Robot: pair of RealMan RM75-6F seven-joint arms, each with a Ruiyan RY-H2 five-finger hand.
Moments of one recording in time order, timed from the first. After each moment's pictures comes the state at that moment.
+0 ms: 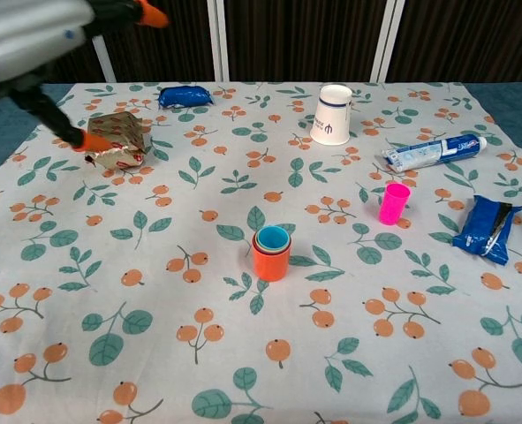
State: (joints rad) left arm -0.71 -1.37 0.02 -1.82 1.30 1.44 0.65; right arm 0.08 -1.31 0.10 -1.56 -1.39 1.45 -0.16
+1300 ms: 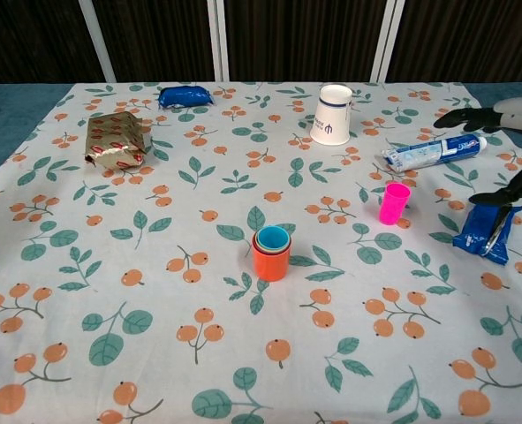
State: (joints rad) left arm -0.28 -1.29 0.02 -1.40 1.30 1.59 0.10; right arm 0.54 -1.26 0.24 -1.70 -1.04 0.86 -0.26
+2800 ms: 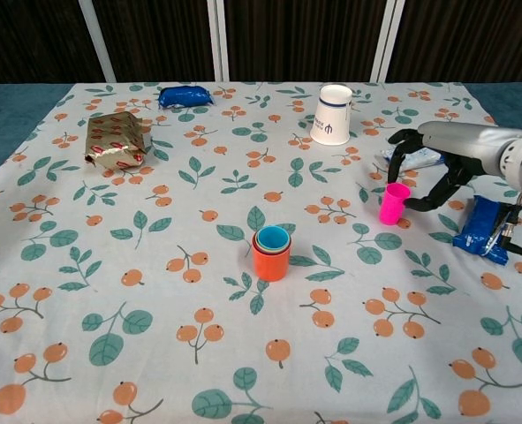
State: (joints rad) left arm -0.22 -1.30 -0.08 -1.41 1.33 1.51 0.14; right arm 0.72 -1.47 0.20 -1.53 -0.85 0.90 -0.38
